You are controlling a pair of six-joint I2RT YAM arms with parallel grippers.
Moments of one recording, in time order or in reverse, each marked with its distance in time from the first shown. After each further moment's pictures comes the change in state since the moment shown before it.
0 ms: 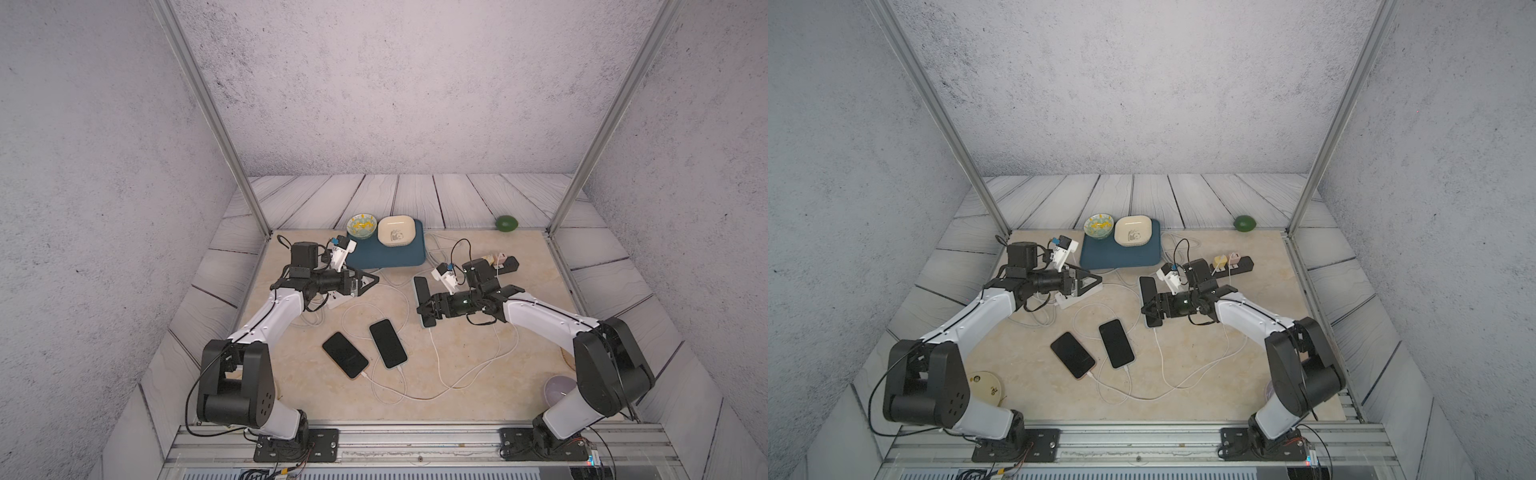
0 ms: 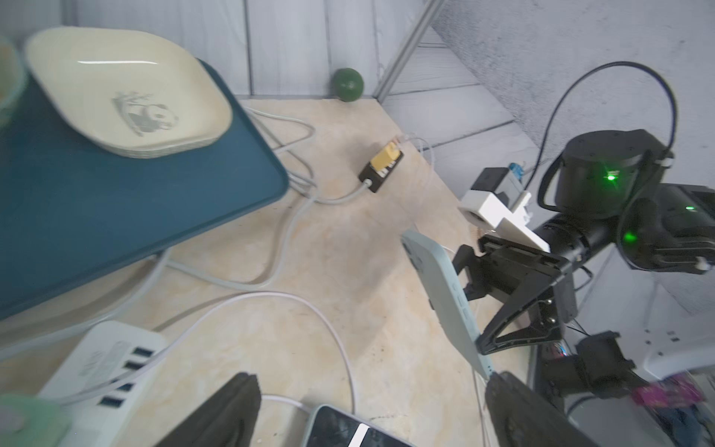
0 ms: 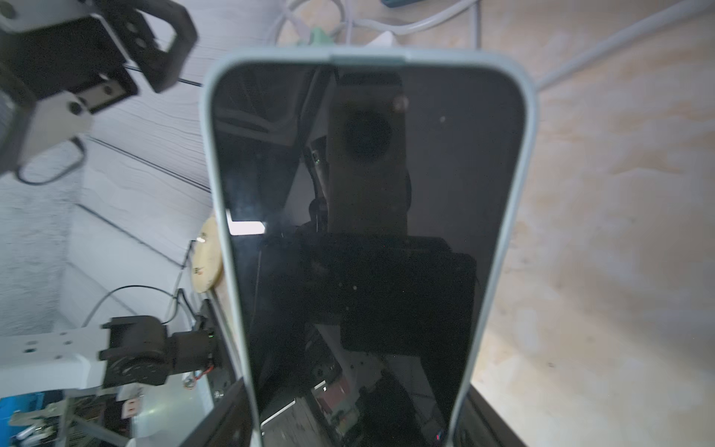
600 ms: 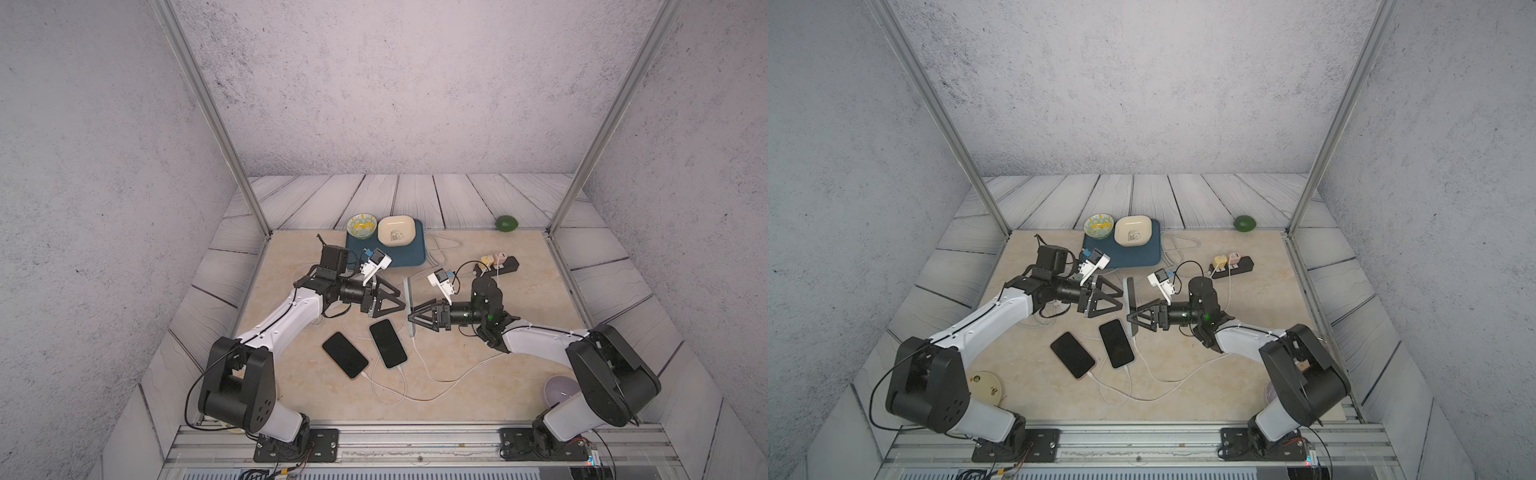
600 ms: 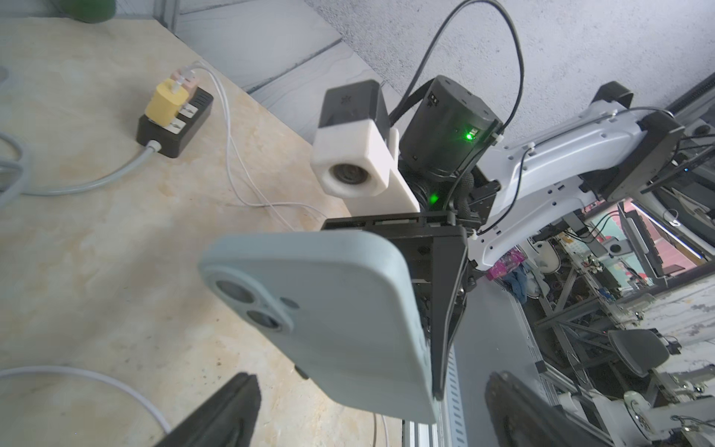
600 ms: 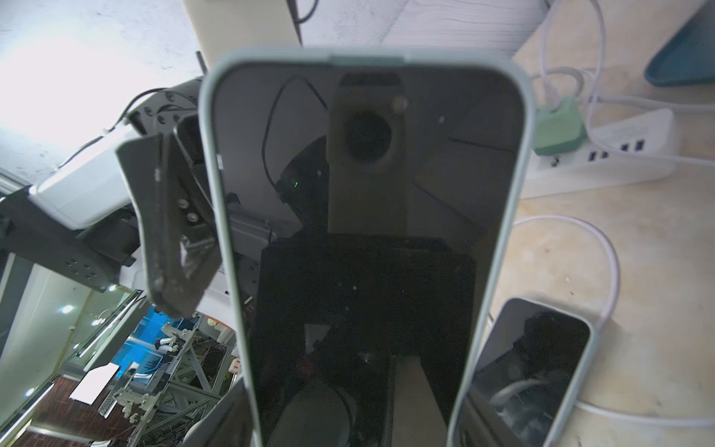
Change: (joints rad) left arm -0.203 0.000 0.045 -0.180 0.257 0.163; right arm 0.076 0.011 -0.274 0.959 -0.276 0.385
